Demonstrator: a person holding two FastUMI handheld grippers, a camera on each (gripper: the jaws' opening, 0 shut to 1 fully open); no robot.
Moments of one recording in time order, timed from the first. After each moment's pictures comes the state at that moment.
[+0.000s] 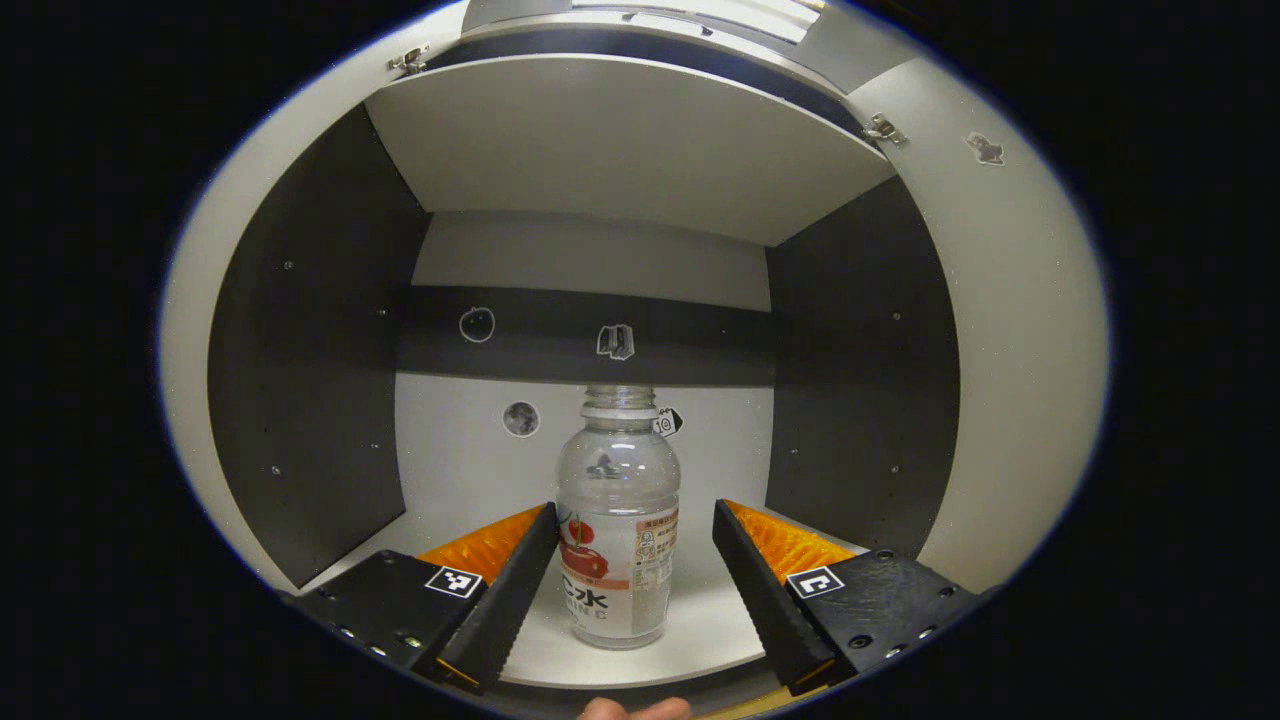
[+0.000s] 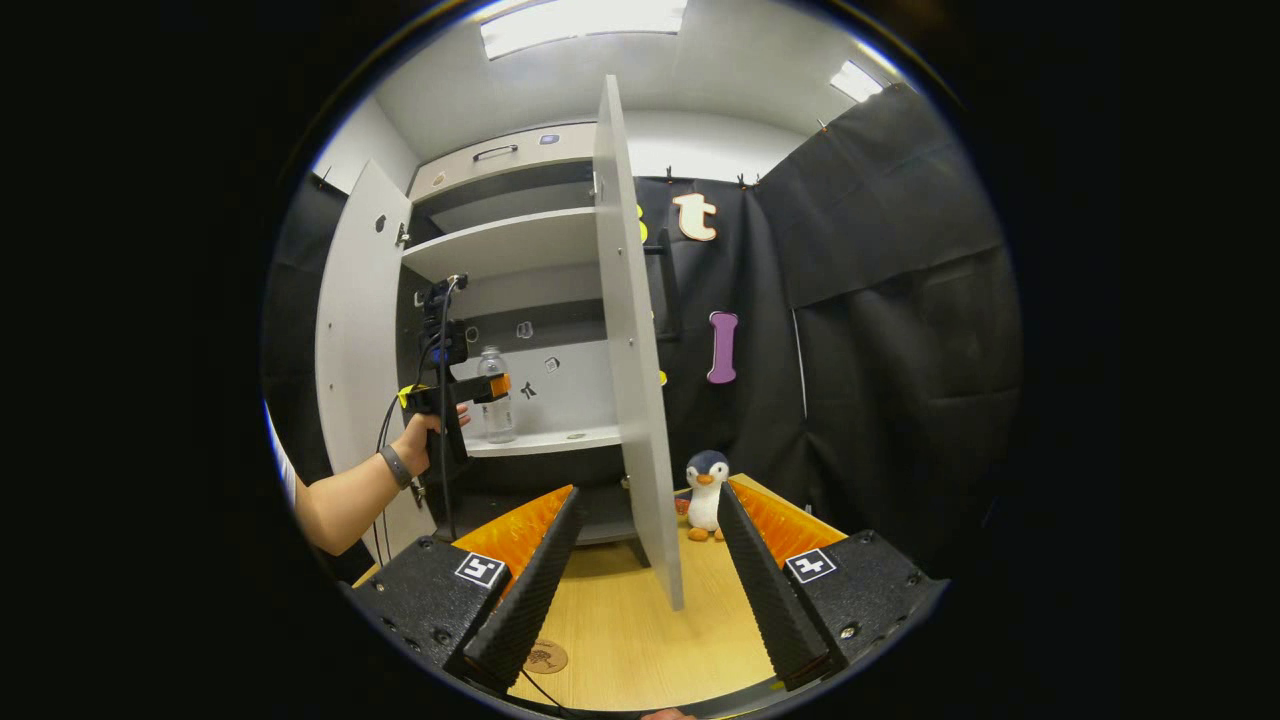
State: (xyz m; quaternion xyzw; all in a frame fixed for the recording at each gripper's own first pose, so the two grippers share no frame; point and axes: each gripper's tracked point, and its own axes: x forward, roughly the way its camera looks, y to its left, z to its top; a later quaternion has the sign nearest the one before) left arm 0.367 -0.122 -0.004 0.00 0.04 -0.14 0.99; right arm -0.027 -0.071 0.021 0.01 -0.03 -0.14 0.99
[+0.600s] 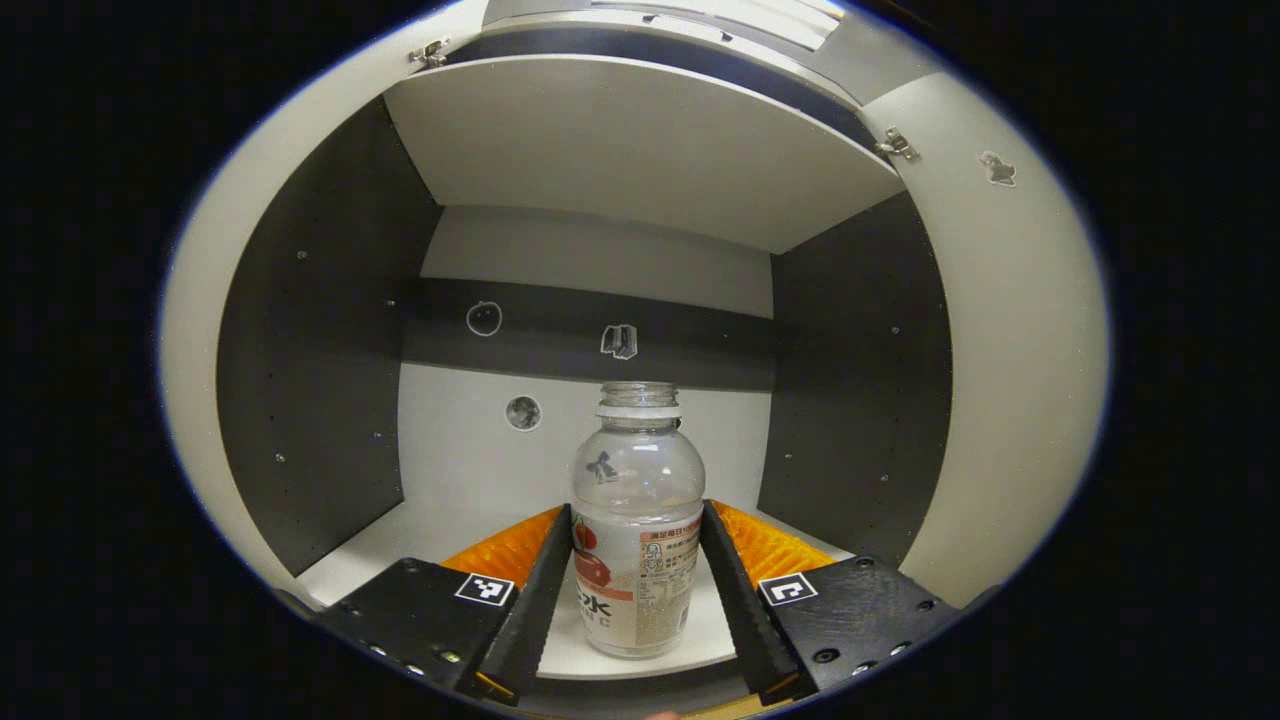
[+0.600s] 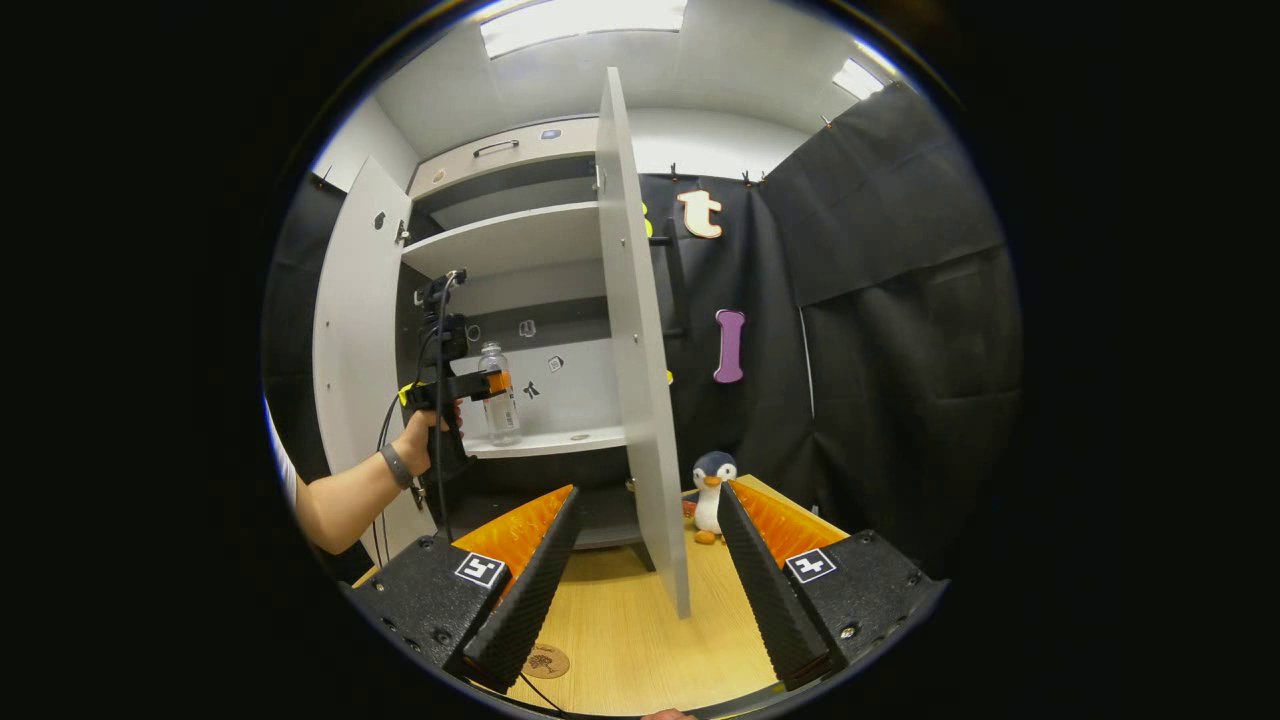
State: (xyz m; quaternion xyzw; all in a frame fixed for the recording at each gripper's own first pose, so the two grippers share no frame) left arm 0.334 -0.111 0.005 -0.03 0.04 -0.14 0.99; right arm -0.010 -0.064 0.021 0.01 -0.02 -0.11 0.99
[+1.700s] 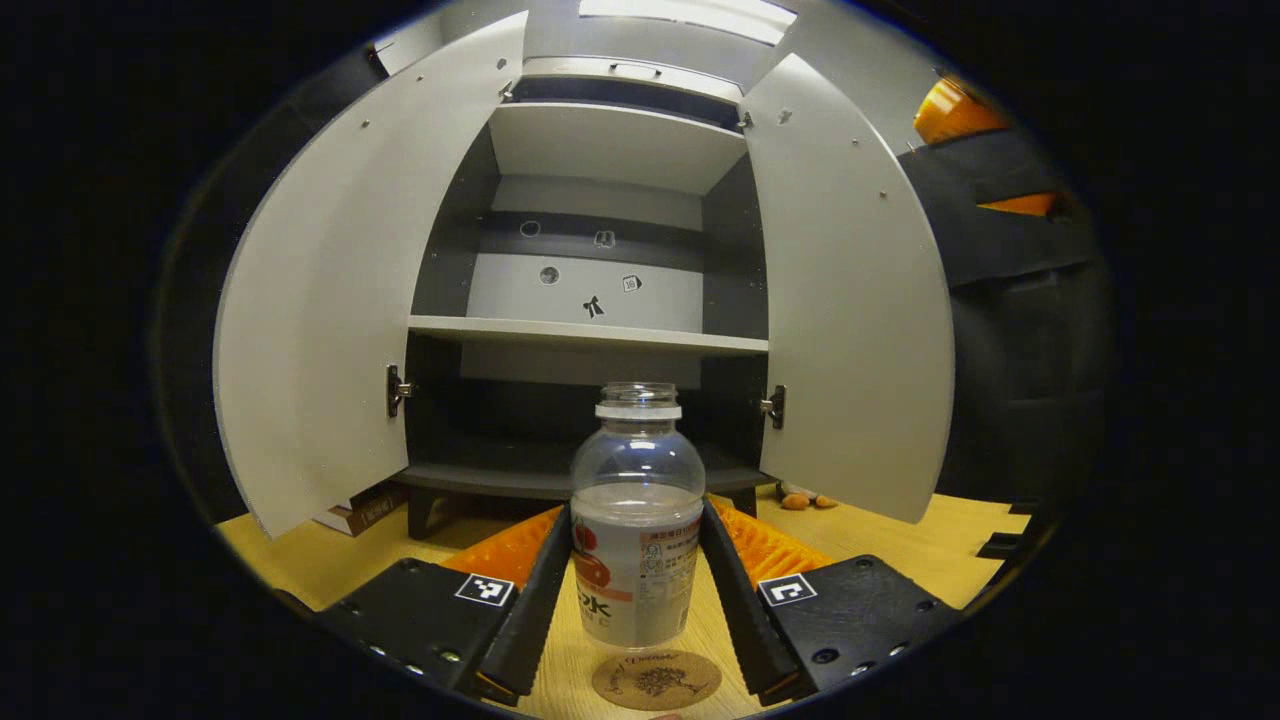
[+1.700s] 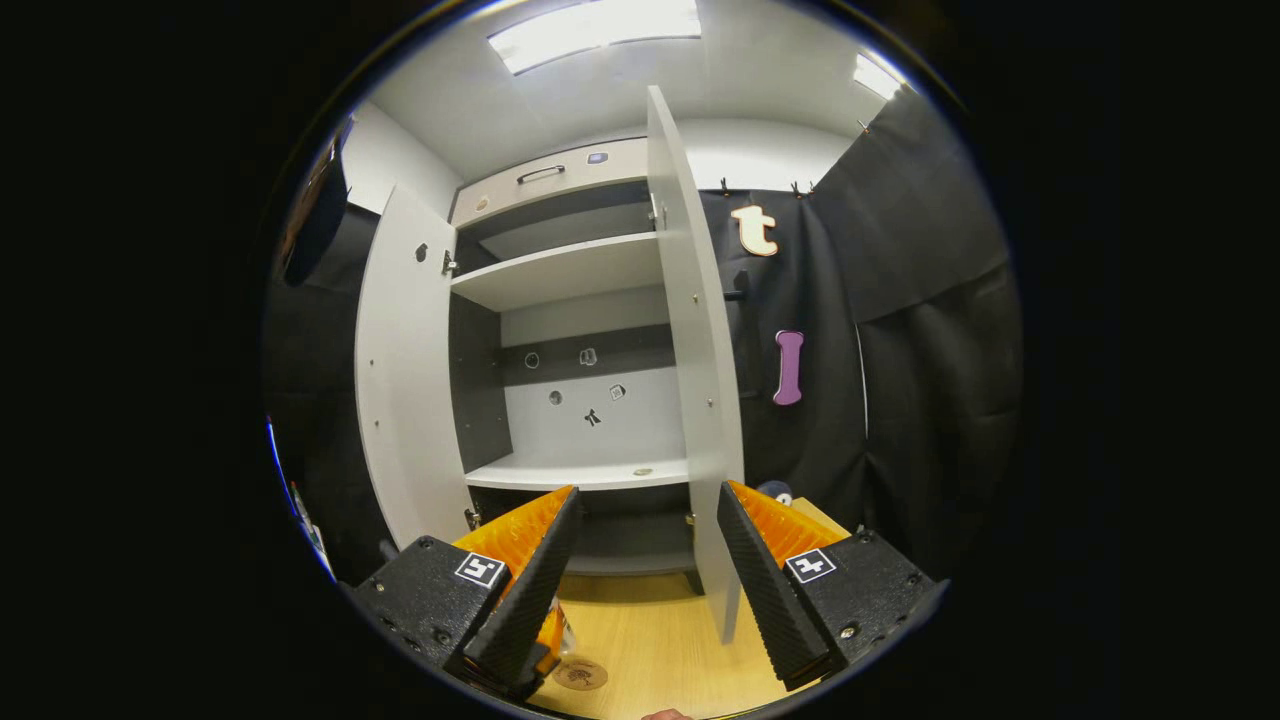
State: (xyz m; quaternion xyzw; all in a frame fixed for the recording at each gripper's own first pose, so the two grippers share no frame) left arm 0.044 -0.116 -0.207 0.01 0.06 -0.14 0.99; right arm -0.008 -0.033 0.070 0.00 -0.03 -0.04 1.00
